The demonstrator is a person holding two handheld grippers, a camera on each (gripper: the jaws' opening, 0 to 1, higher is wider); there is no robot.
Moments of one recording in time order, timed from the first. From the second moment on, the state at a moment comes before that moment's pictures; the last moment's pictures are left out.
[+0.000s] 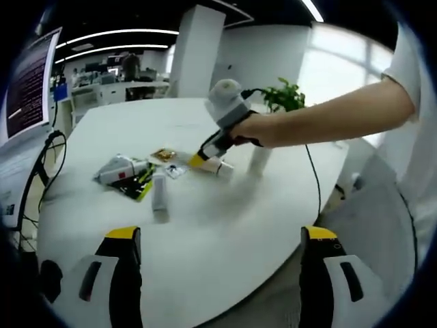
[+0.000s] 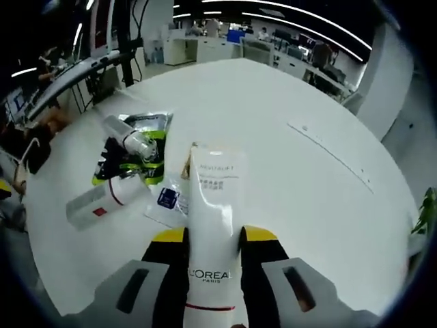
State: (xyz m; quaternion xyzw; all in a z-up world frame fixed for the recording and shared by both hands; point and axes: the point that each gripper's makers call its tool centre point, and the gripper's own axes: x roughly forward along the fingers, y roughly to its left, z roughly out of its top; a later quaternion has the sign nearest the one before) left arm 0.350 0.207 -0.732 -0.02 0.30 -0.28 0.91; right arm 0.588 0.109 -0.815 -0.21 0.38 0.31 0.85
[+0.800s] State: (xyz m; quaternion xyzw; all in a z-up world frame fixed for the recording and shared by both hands) left arm 0.350 0.202 -0.727 -0.03 0.29 -0.29 0.91; right arm 0.534 0.091 -0.791 -0.18 0.36 0.32 0.86
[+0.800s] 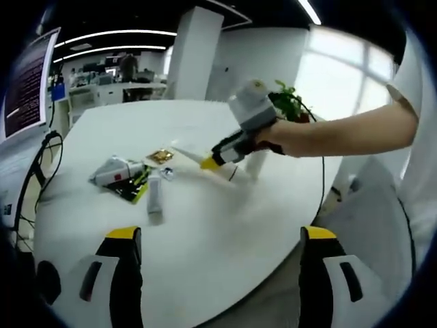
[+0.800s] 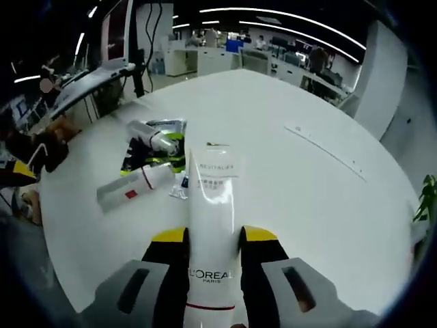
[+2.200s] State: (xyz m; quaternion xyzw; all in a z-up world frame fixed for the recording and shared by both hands) left arm 0.392 0.178 -0.655 -0.13 0.20 -0.27 0.93; right arm 0.435 0.099 -0.706 -0.15 0.23 0.40 0.87
